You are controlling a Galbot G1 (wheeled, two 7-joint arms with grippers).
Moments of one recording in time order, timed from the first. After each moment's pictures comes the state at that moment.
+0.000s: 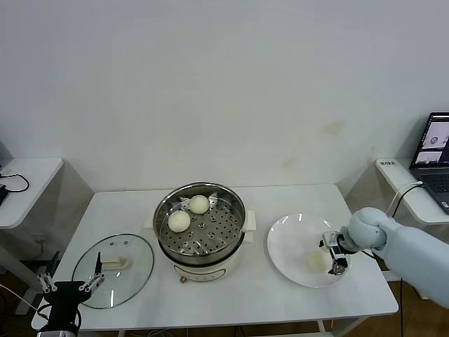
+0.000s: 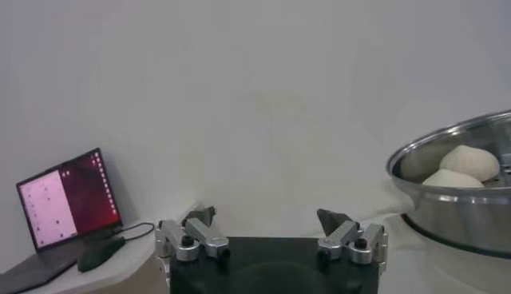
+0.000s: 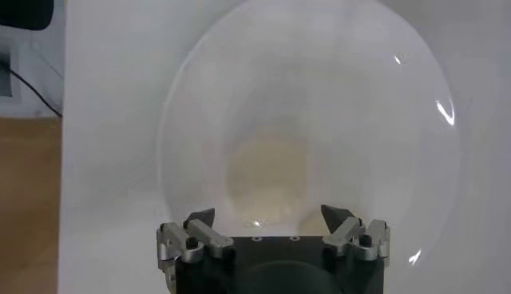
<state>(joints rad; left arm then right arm) 1.83 -1.33 -0.82 -2.24 0.01 0.03 -0.15 -0.25 0.59 -0.65 1.47 -0.23 -0.33 -1.01</state>
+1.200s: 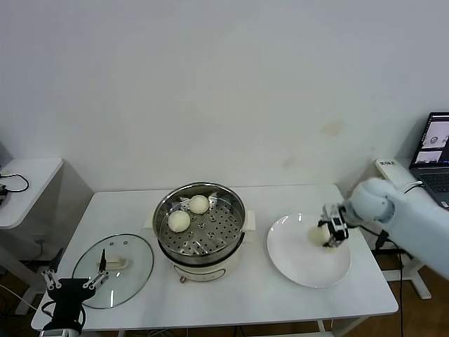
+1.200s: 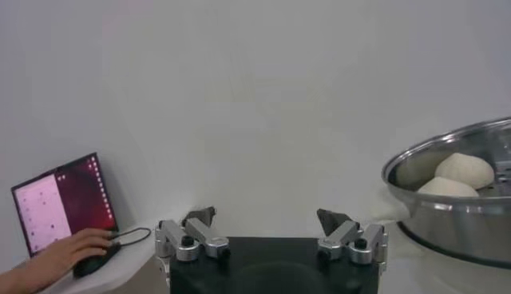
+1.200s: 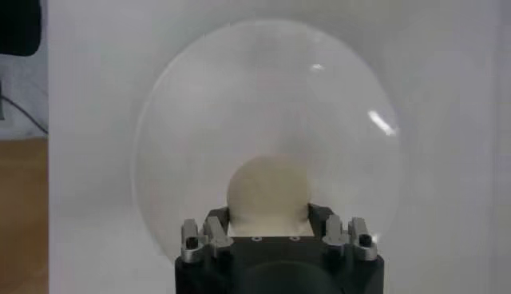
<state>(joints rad) 1.83 -1.32 -0.79 -2.26 0.01 0.02 -0.15 0.08 0.56 -0.78 1.54 -0.07 -0.39 -1.08</state>
